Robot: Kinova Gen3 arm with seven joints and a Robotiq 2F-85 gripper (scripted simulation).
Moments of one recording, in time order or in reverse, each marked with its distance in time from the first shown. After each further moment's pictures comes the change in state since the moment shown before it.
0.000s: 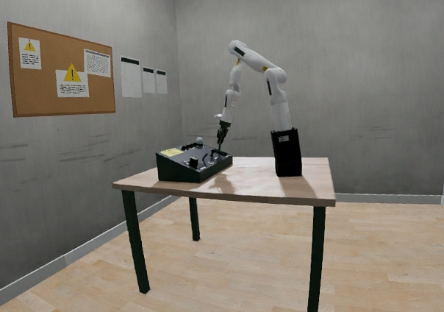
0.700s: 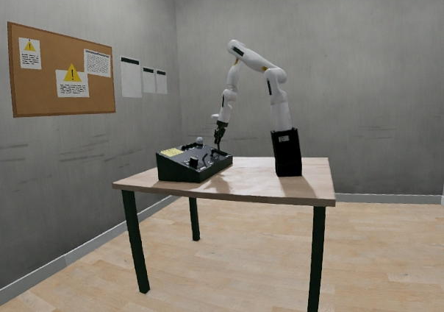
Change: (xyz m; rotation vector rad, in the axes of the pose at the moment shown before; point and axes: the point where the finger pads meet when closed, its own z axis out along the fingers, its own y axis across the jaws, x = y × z) arm 0.019 0.000 0.006 0.000 0.001 0.000
